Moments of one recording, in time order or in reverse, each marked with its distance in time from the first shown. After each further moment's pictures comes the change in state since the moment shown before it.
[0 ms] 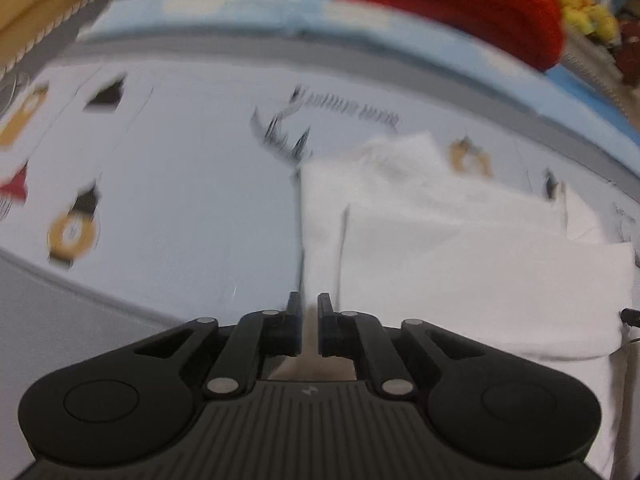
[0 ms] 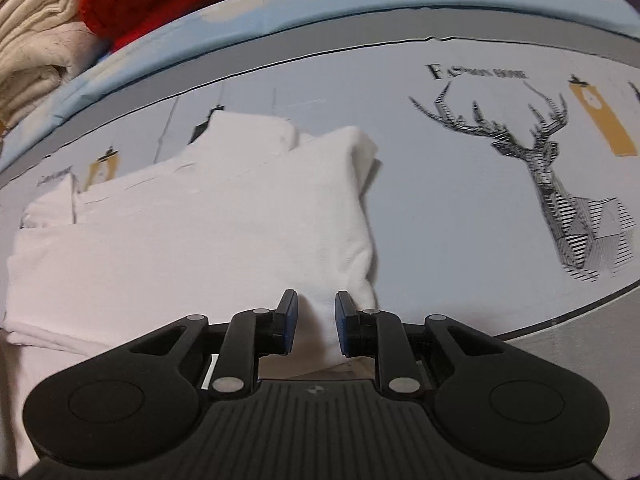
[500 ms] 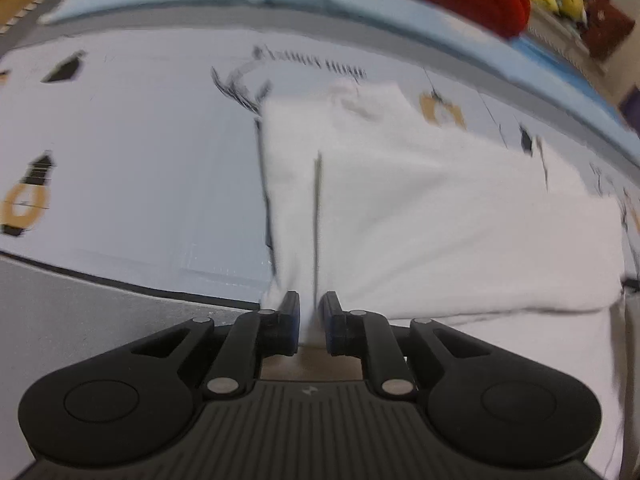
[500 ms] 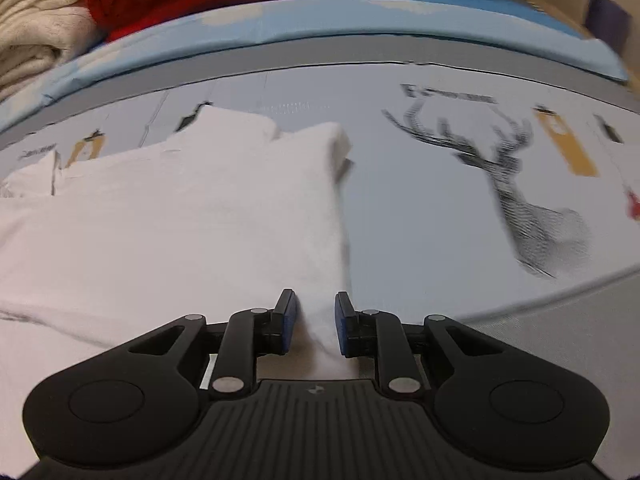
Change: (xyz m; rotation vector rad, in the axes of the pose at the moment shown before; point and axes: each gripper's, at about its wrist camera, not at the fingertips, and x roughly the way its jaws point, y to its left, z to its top) left arm 0.021 0.002 -0.040 0.048 0.036 -0.046; right arm -0.024 0.010 -0.036 -0.073 -0.080 -0.141
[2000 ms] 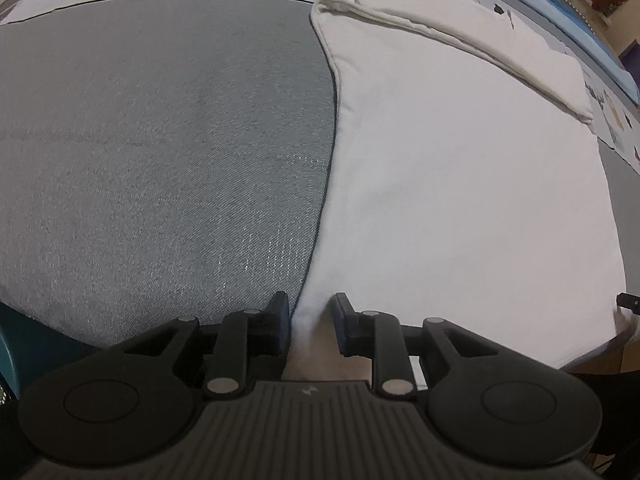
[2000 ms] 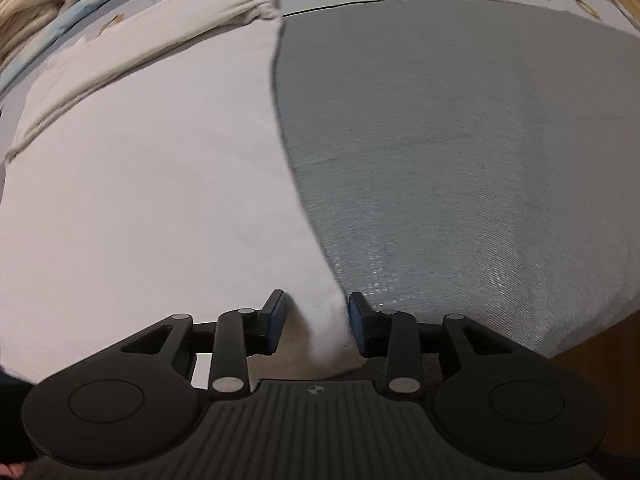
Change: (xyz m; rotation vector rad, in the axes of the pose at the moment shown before) left arm -0.124 0.031 -0.234 -0.025 0.212 0.002; right arm -0.114 -0.034 -0.229 0.120 0.218 0.055
